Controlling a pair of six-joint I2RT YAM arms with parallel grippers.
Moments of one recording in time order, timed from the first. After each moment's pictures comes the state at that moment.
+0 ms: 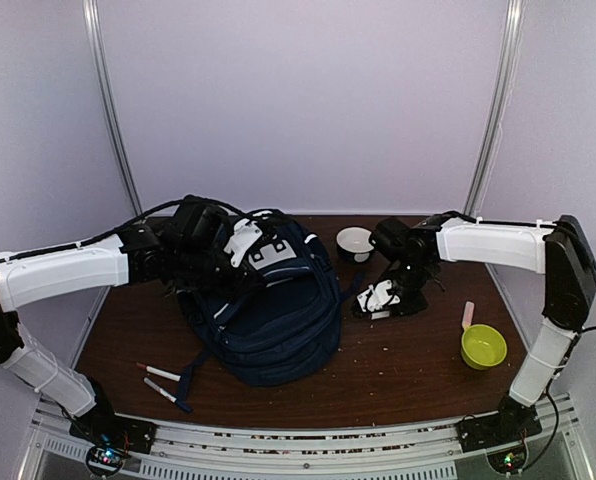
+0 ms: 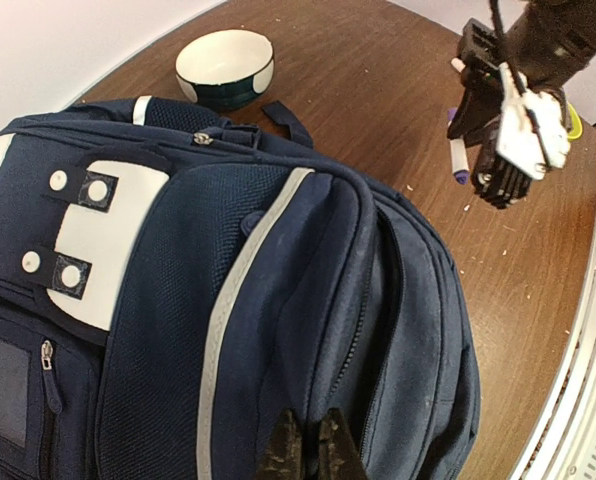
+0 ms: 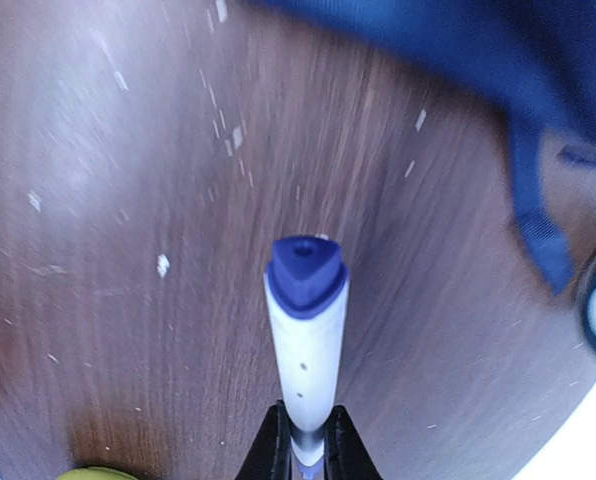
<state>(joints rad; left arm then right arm) -0.83 1.43 1.12 -0.41 0.13 0.01 0.65 1.74 1.28 -0.92 0.07 -1.17</state>
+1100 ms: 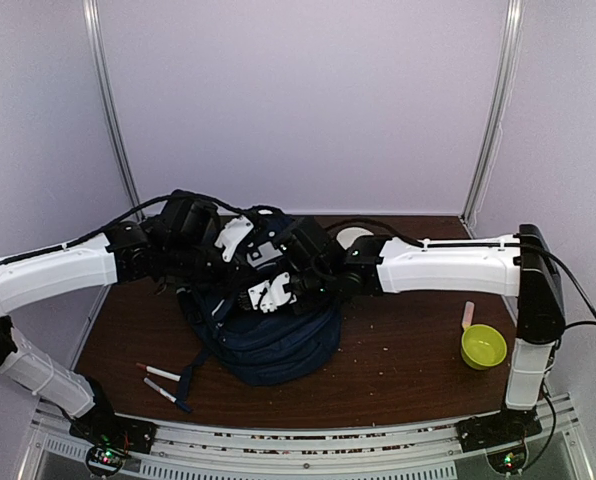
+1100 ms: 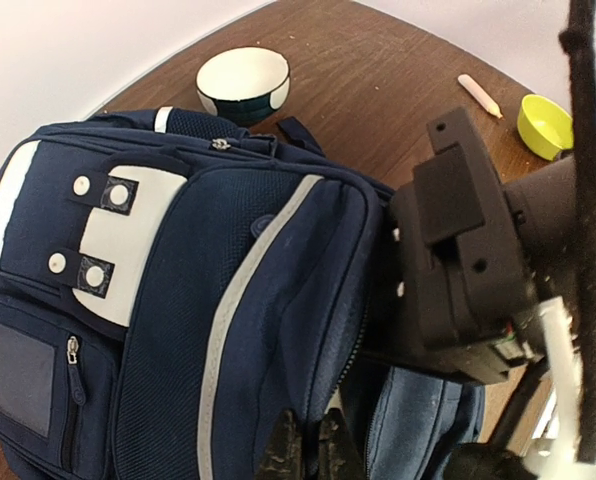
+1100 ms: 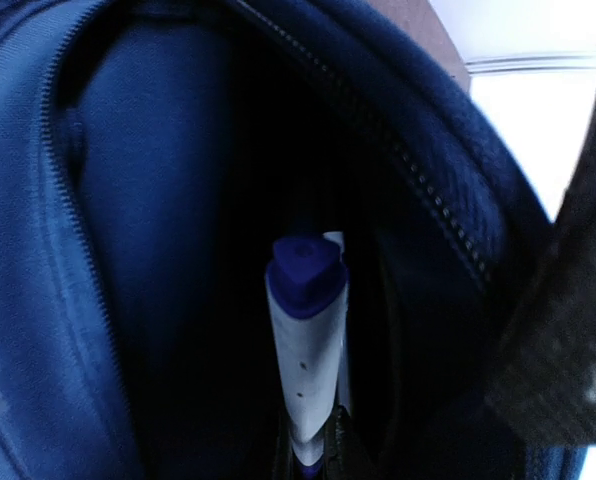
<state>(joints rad) -0.83 1.37 1.12 -0.43 0.11 0.01 1.07 1.91 1.57 -0.42 0.23 -1.09</state>
